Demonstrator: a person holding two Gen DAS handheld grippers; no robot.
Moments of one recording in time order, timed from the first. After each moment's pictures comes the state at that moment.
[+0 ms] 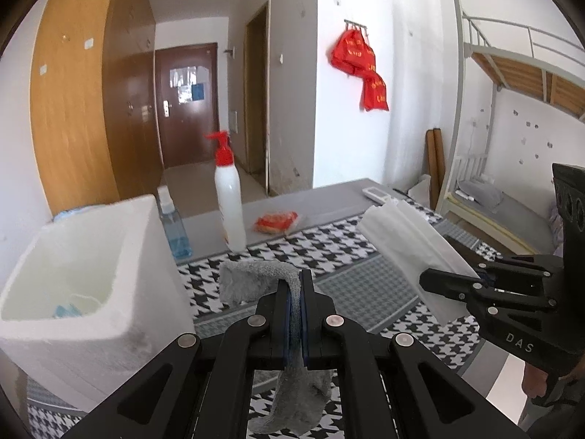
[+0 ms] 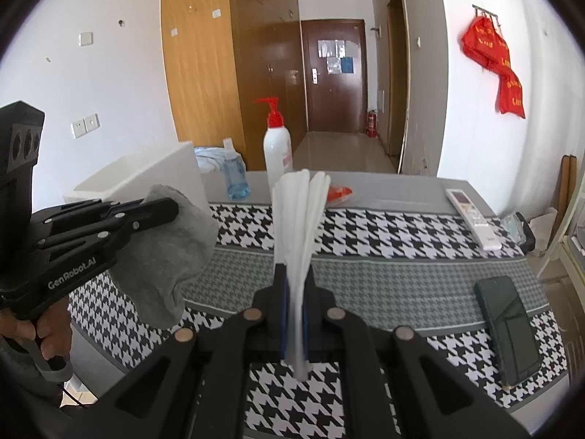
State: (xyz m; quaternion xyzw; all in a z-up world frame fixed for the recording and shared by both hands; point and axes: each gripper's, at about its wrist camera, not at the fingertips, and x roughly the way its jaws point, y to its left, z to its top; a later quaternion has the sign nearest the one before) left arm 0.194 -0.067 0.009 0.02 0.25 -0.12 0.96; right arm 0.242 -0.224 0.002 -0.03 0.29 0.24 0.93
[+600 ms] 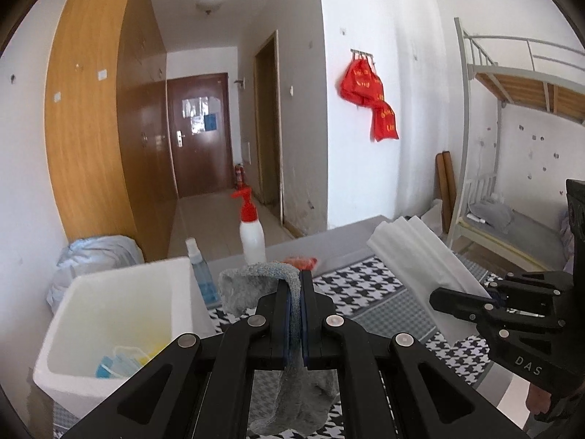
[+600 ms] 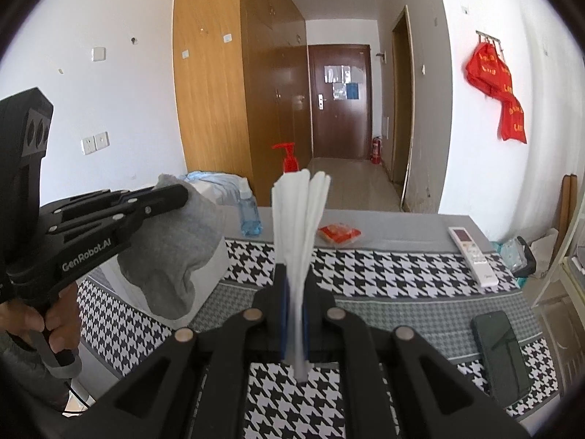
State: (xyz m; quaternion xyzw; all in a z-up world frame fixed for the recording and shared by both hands) left arm 0.196 -0.056 0.049 0.04 0.20 -0.10 0.98; right arm 0.238 -0.215 0.036 -0.03 0.24 0.25 0.94
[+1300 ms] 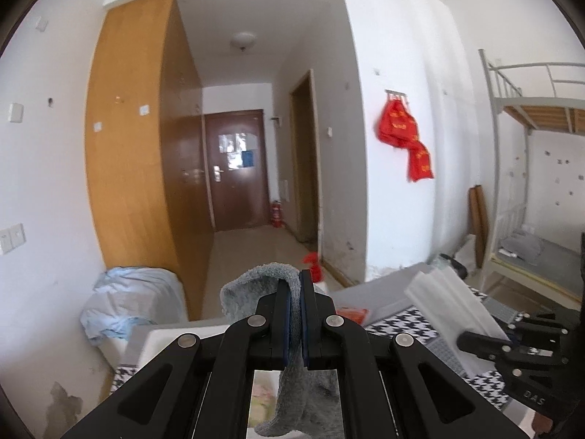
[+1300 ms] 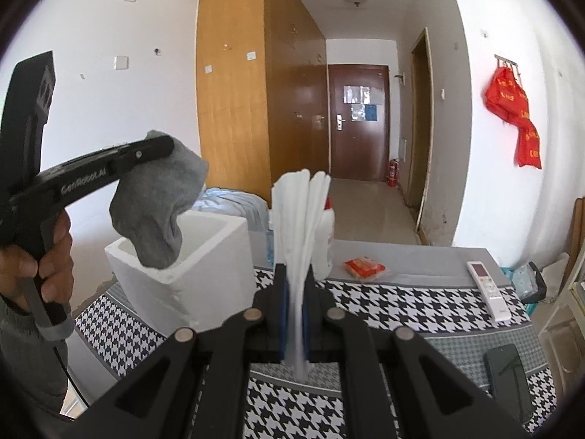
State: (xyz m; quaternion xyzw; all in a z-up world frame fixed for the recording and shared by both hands) left arm 0.186 -0.004 0.102 0.04 0.12 -0.02 0.99; right arm 0.233 -0.183 0.060 -0.04 0.20 0.29 0.94
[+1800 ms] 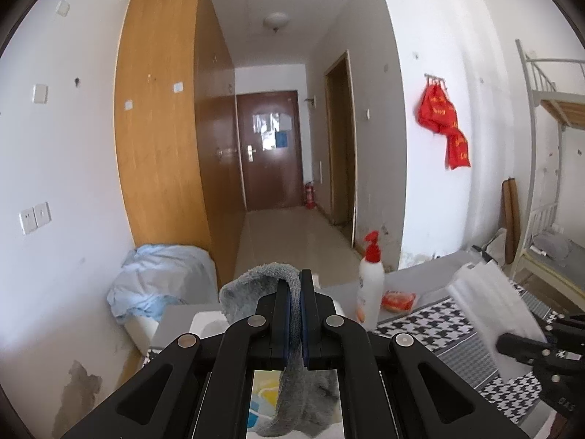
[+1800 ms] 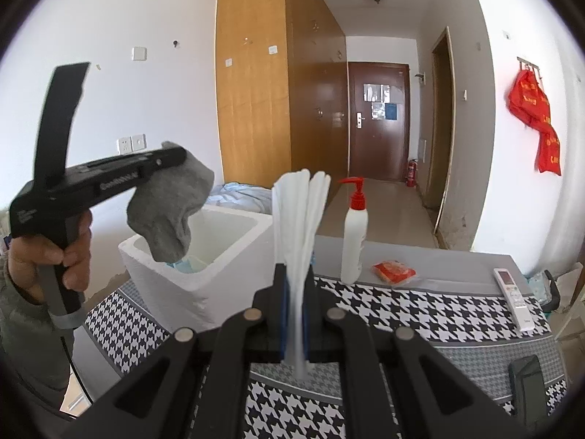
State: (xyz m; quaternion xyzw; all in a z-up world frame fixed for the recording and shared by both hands) left arm 0.209 0.034 0.081 0.02 0.16 0.04 0.99; right arm 0.237 -0.150 0.053 -0.05 0.20 0.32 0.92
